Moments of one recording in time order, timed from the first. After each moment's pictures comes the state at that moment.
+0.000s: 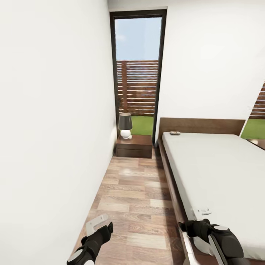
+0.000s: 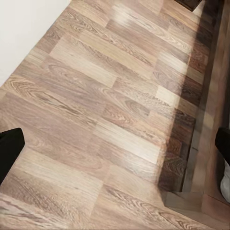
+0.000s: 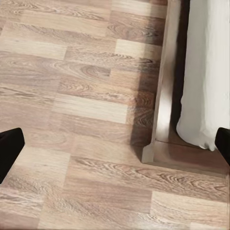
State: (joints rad) left arm 0.04 -0.12 -0.27 -1.60 0.53 0.45 0.58; right arm -0.10 -0.10 -0.04 -1.58 0.08 0.89 0.20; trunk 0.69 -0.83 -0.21
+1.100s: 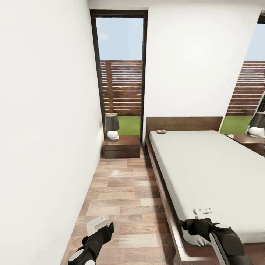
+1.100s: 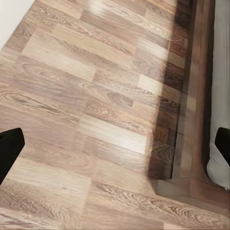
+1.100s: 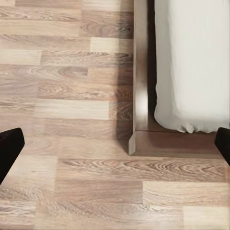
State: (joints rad) left arm 0.03 -0.12 -0.27 -1.59 0.54 0.45 0.58; right arm -0.11 -0.10 -0.05 -1.58 0.07 0.91 0.19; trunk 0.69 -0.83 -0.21
